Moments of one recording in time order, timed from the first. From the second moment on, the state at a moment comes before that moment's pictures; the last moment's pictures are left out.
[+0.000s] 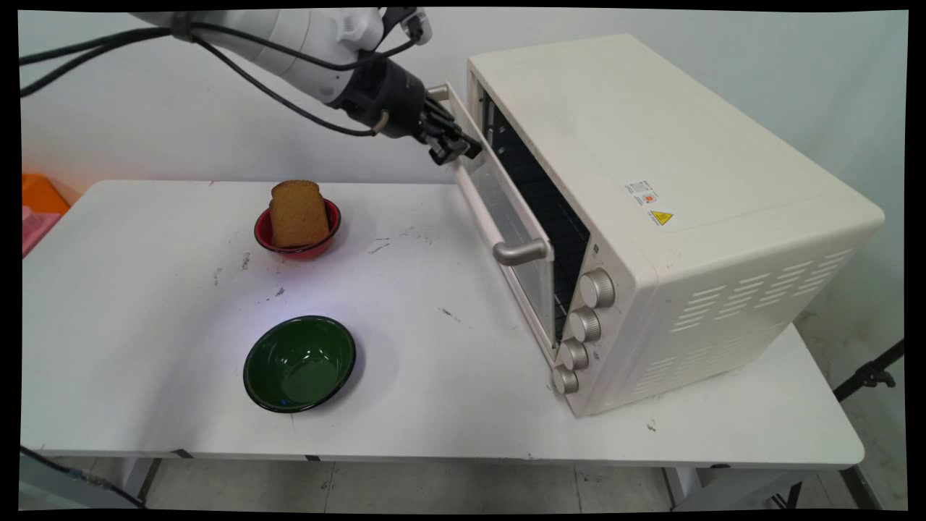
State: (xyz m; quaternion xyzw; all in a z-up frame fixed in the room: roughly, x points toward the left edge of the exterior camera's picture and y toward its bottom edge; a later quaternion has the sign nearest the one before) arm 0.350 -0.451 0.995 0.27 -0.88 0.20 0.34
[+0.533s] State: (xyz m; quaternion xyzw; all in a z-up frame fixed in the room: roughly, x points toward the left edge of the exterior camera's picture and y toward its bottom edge) arm 0.364 -0.438 0.988 0.28 -0.89 0.18 0.32
